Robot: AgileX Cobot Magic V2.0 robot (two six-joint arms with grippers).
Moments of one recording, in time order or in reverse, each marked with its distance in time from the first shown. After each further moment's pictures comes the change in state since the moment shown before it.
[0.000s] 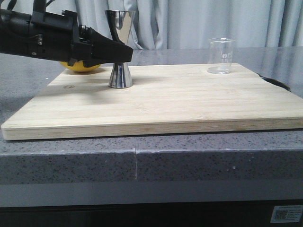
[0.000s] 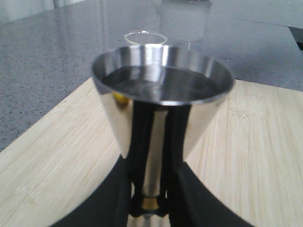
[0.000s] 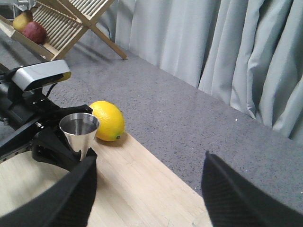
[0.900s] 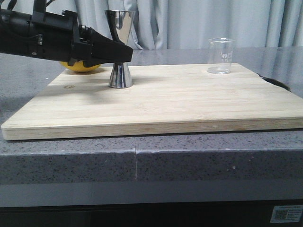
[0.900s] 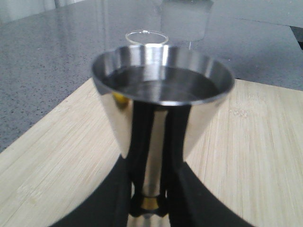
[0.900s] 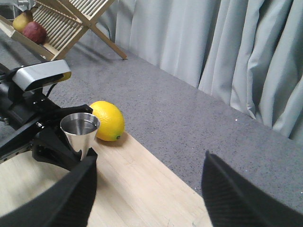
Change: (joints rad) left arm 0.000 0.000 0.000 -0.001 -0.005 0.000; right arm 0.000 0.000 0.000 0.000 0.000 0.000
